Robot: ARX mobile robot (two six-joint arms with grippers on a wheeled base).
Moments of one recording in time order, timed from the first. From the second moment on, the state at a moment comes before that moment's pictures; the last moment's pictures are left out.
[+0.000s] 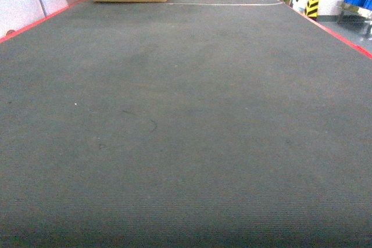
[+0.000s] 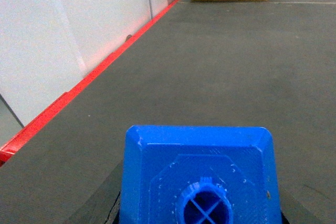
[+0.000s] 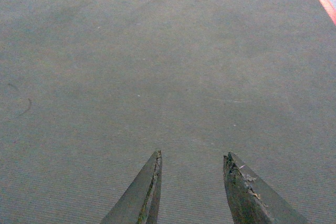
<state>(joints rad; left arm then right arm) -0.07 1.20 0.54 0.56 -0.39 0.06 0.05 1.22 0.54 0.33 -0.12 -0.04</state>
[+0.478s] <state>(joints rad) -0.07 1.20 0.54 0.56 -0.39 0.06 0.05 1.22 0.54 0.34 -0.12 -0.04</state>
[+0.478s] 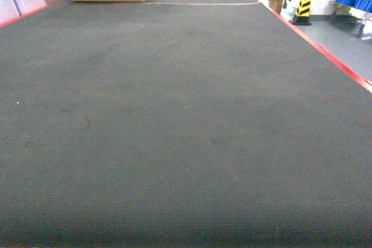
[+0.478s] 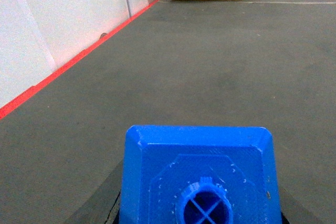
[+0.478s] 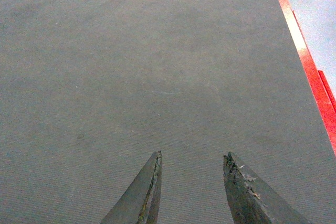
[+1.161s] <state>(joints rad) -0.07 1.20 0.54 0.56 -0.38 0.06 0.05 1.22 0.54 0.33 -0.11 -0.04</state>
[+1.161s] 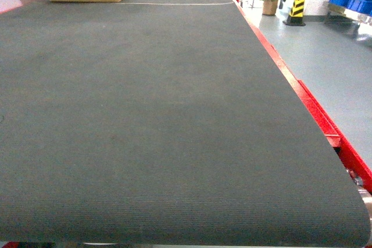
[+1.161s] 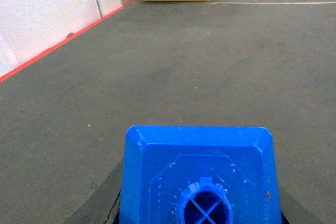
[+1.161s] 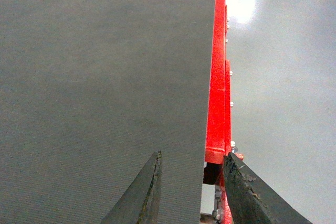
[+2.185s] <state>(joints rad) -0.07 1.20 0.54 0.56 -0.39 0.06 0.05 1.22 0.54 0.34 -0.11 -0.04</state>
